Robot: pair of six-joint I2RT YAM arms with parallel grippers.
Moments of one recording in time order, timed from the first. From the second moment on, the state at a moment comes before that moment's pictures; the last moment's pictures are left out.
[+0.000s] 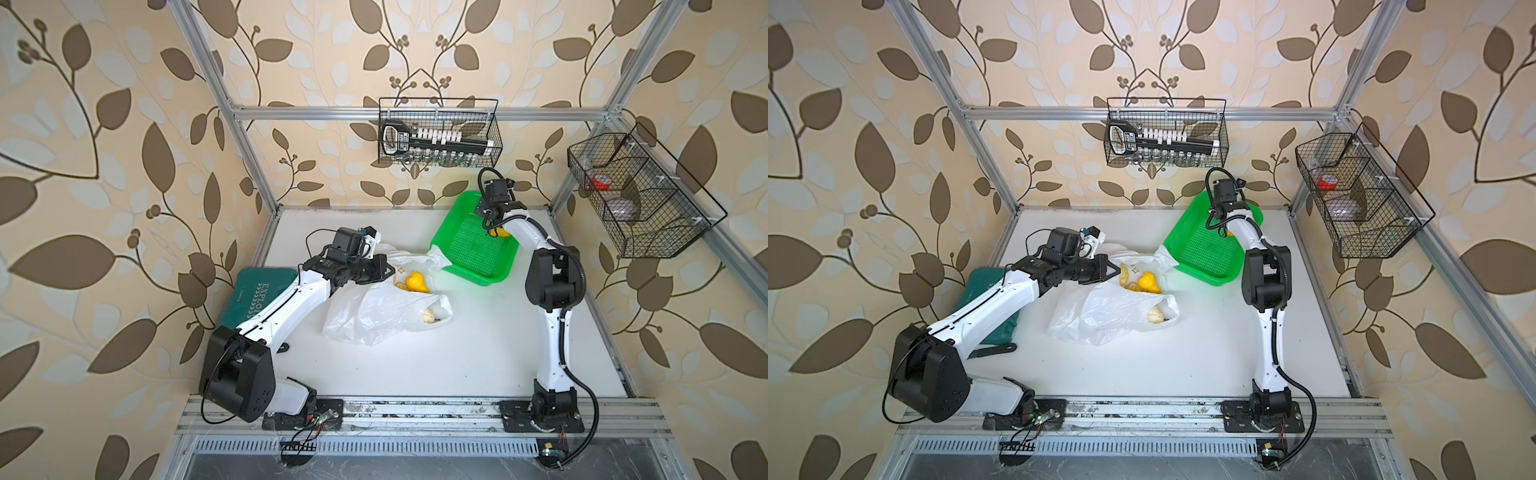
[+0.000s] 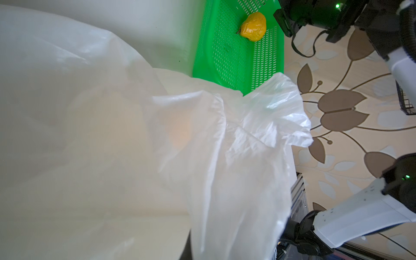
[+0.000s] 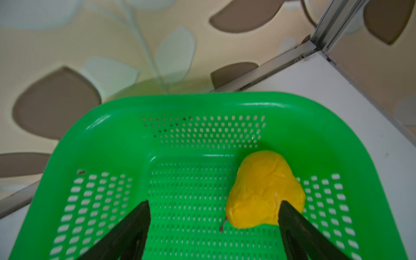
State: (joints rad) left arm -0.37 1.40 1.07 -0.43 0.52 -0.53; right arm 0.09 2.39 2.16 -0.55 0.46 0.51
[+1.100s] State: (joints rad) left arm -0.37 1.40 1.07 -0.42 0.54 -0.54; right arm 0.06 2.25 1.82 -0.53 0.34 0.48
